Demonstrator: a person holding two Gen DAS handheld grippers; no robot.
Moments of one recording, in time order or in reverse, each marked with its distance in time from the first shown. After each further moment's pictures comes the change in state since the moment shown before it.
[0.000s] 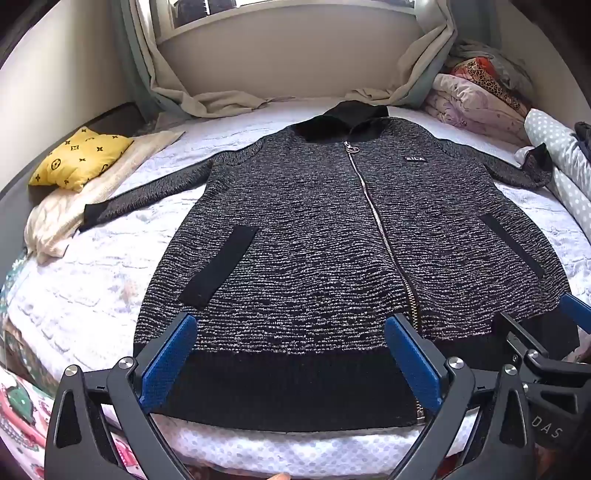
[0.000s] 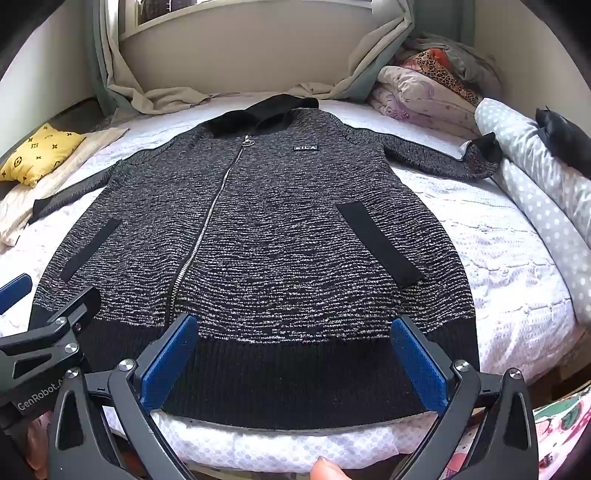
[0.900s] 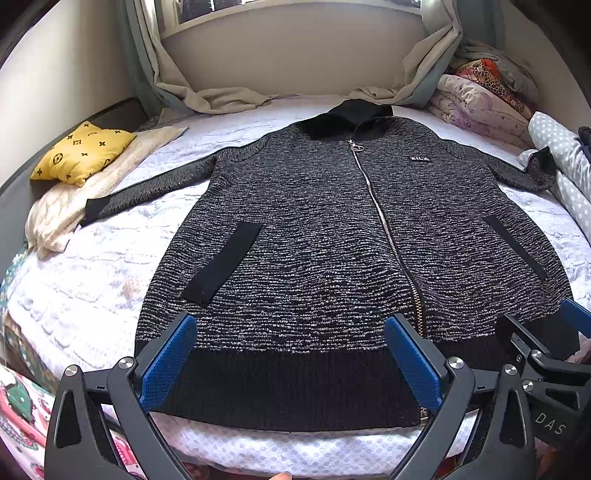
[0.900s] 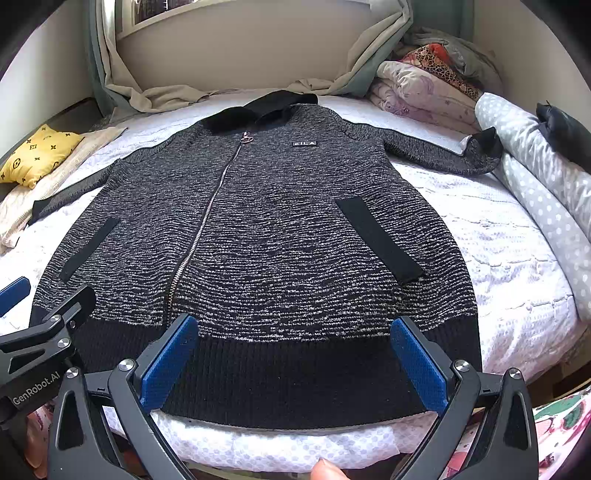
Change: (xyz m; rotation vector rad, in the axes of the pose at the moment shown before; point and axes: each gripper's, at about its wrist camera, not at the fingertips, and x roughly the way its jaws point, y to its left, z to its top) left arm 0.003 0.008 -0.002 -0.021 0.017 -0.005; right arm 0.004 0.000 0.001 0.014 0.024 0.007
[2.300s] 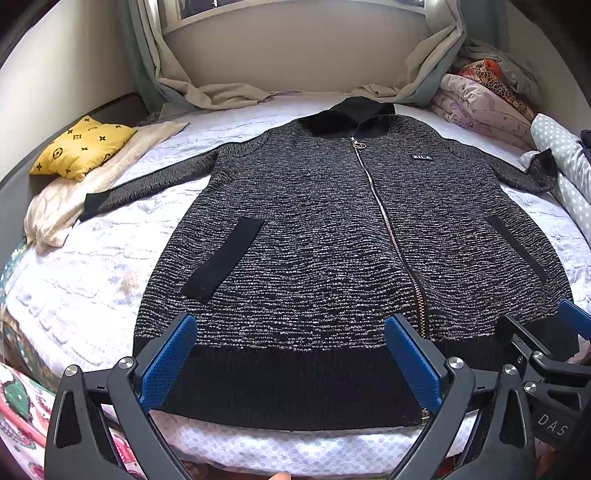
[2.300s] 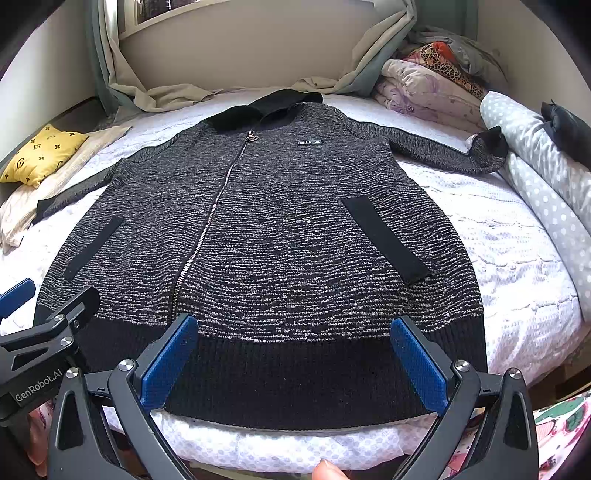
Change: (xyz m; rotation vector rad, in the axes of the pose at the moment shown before) left arm 0.002 0.000 0.000 -0.012 0.014 -0.002; right arm 0.001 0.001 0.000 -0.004 0.007 0.020
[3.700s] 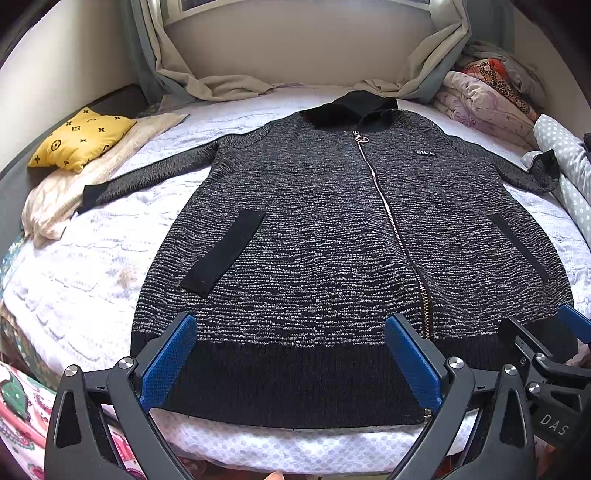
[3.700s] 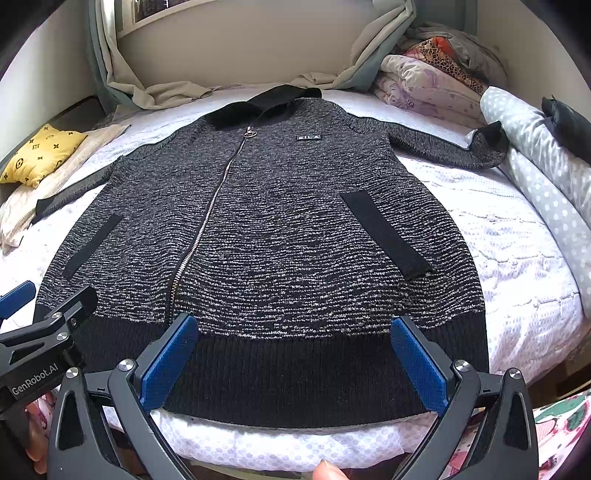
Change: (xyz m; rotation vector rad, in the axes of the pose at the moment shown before) left arm 0.005 0.005 0.000 -0.017 0.032 -0.011; right arm 0.003 -0.004 -0.003 0.004 0.016 0.006
